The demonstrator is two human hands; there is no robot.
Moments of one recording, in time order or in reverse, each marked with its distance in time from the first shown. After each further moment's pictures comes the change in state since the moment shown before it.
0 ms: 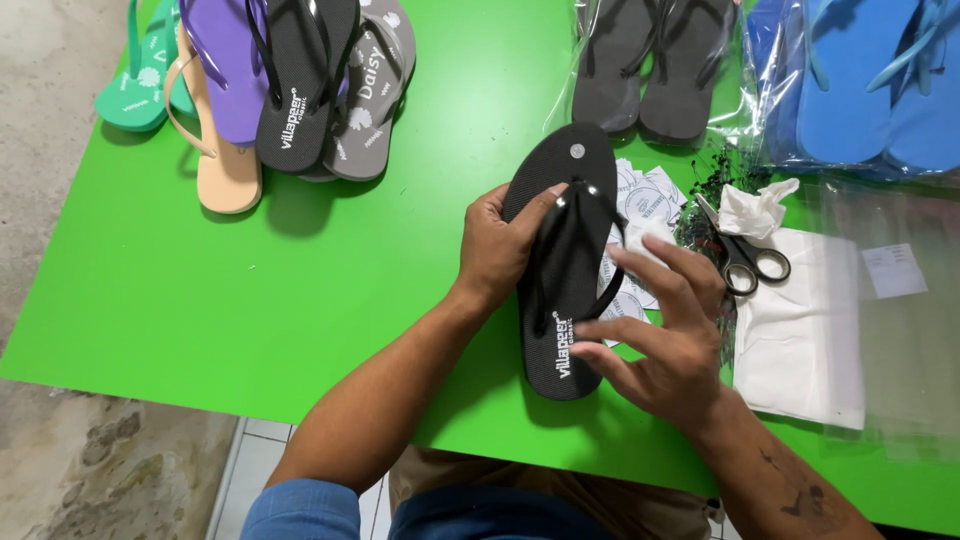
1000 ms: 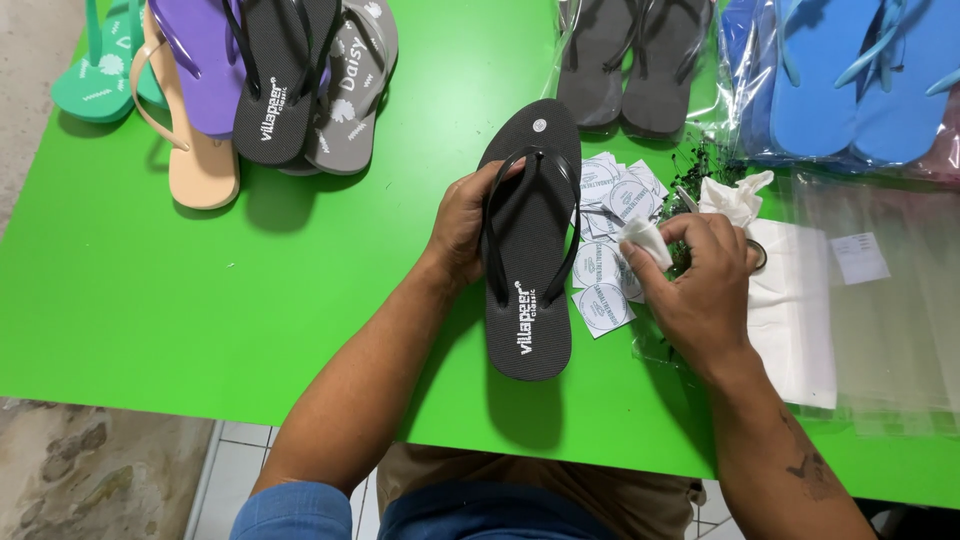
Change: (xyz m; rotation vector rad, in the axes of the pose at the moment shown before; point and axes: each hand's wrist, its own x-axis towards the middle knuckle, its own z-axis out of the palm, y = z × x) left_hand 0.031 -0.013 -0.023 -0.454 -0.009 -0.336; right_hand -0.021 0.056 0.009 -0.116 -0.110 0.629
